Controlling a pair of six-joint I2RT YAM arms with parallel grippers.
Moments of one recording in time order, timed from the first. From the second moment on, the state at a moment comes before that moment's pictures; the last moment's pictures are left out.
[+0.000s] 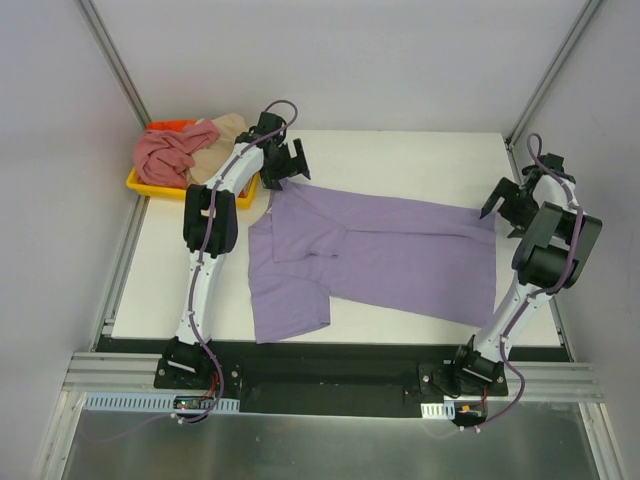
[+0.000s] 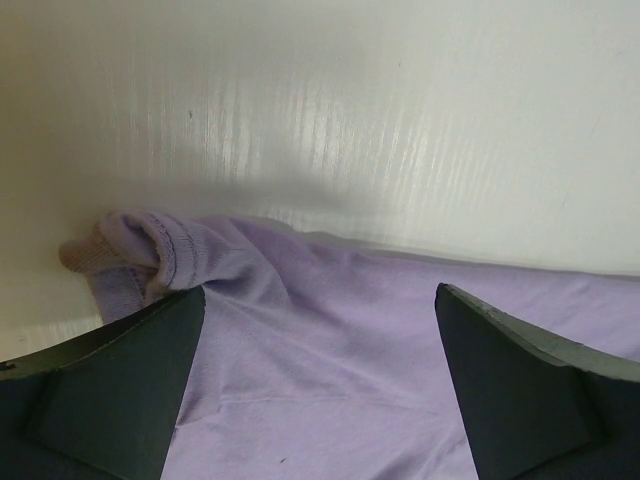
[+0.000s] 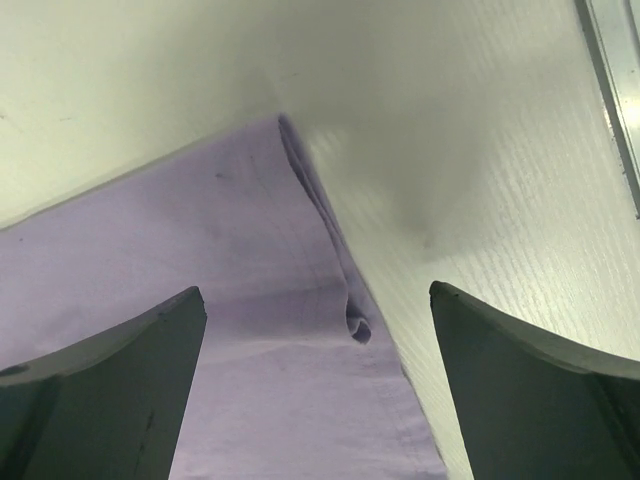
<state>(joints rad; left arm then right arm) -0.26 2.49 2.24 -0.76 0.22 -0.56 -0.40 2.05 1.59 -0.78 -0.13 0.20</state>
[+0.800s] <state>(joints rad) -0.25 2.51 2.29 -0.76 0.20 -0.55 -0.32 2.37 2.06 -0.90 -0.25 0.17</state>
